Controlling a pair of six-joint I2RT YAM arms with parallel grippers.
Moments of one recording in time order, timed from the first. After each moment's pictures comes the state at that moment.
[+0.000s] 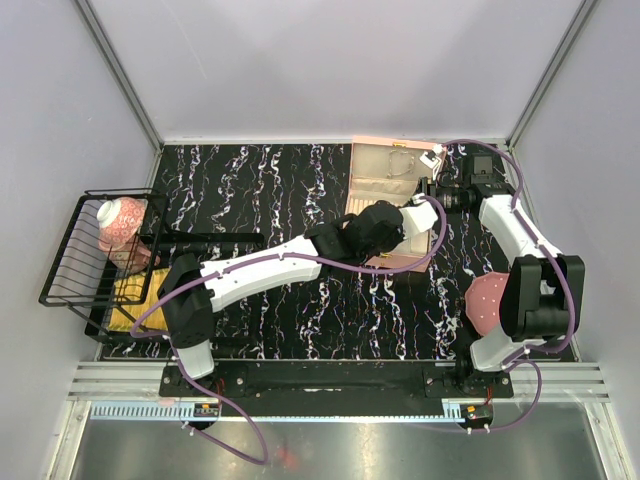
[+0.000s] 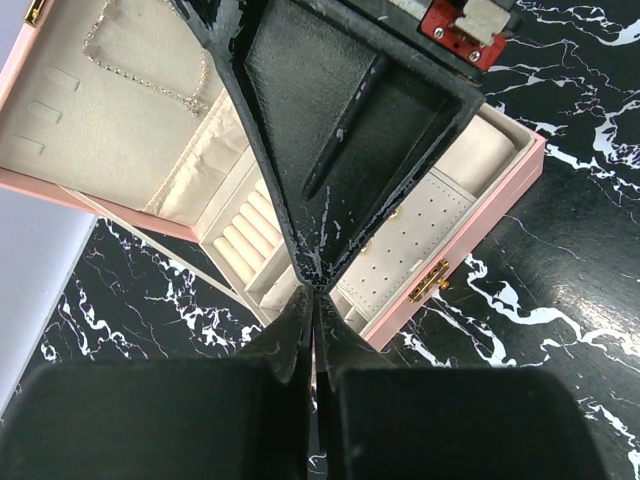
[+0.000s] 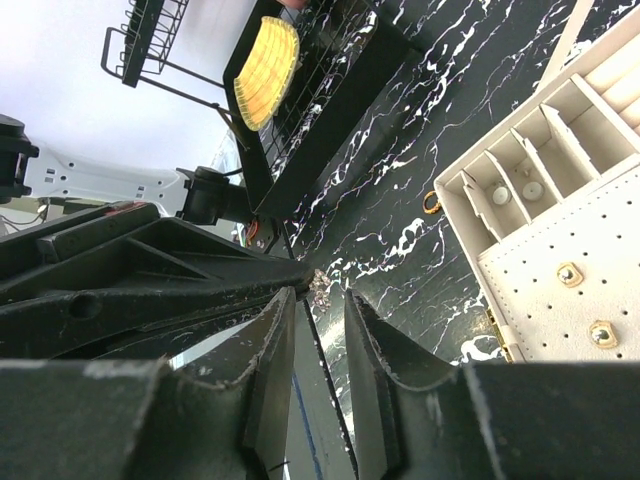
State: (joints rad) left arm -1.11 1.77 1.56 -0.31 -0.37 0.32; right arm 0.03 1.59 1.22 -0.57 -1.27 0.01
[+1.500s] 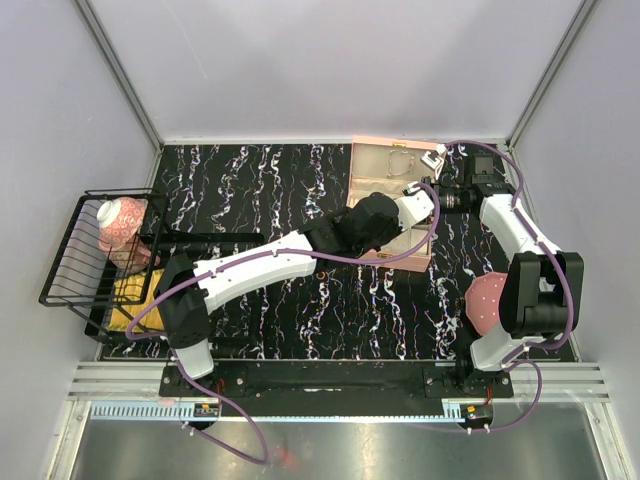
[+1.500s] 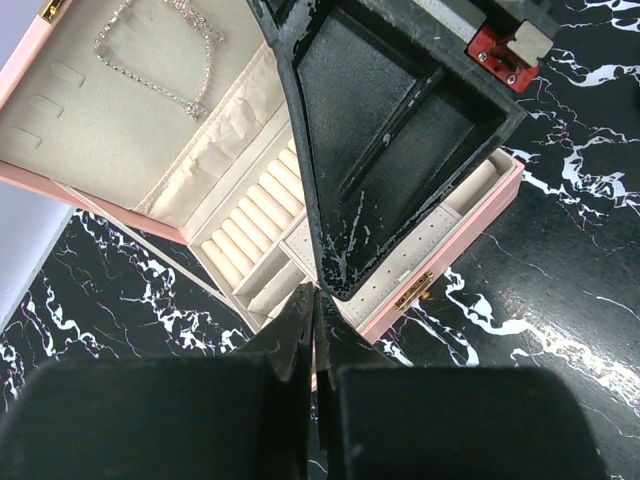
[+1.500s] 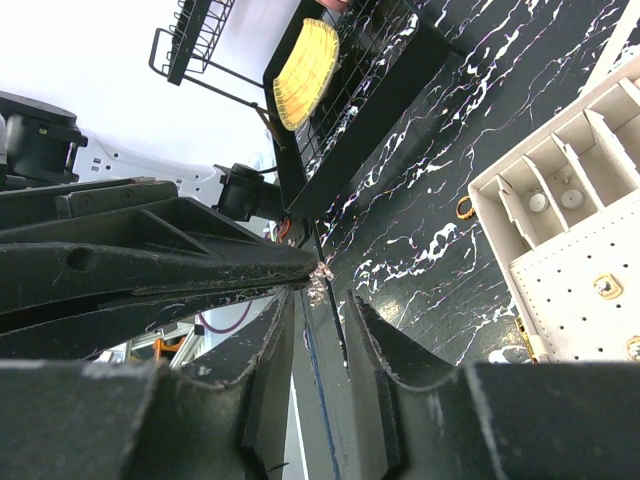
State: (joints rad) left arm -1.09 1.76 1.58 -0.33 -0.33 0.23; right arm 0.01 1.62 1.22 -0.57 -1.37 0.00
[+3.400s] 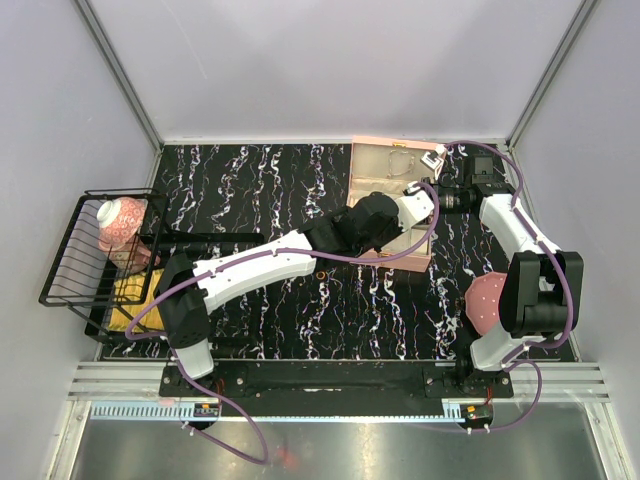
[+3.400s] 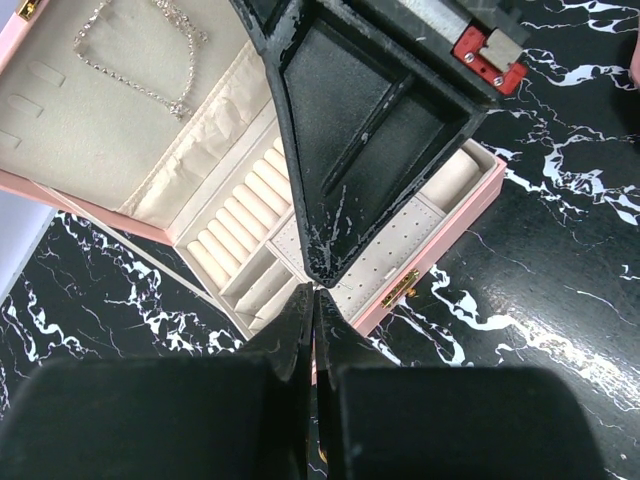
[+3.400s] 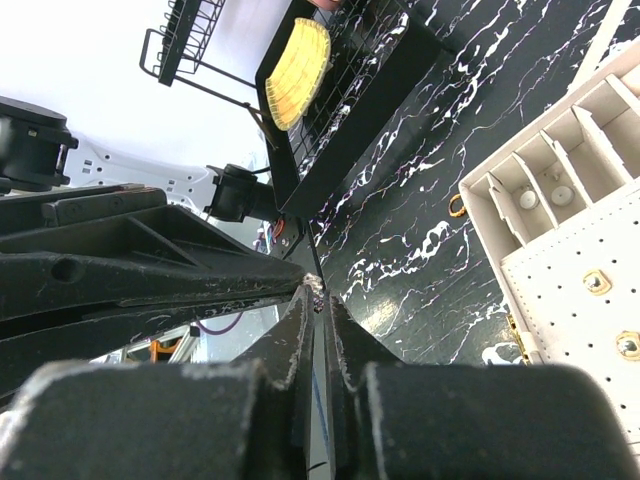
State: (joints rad) left arm -1.09 1.76 1.59 -0.35 -0.29 0.22; right arm 0.01 1.62 1.22 -0.57 -1.36 0.00
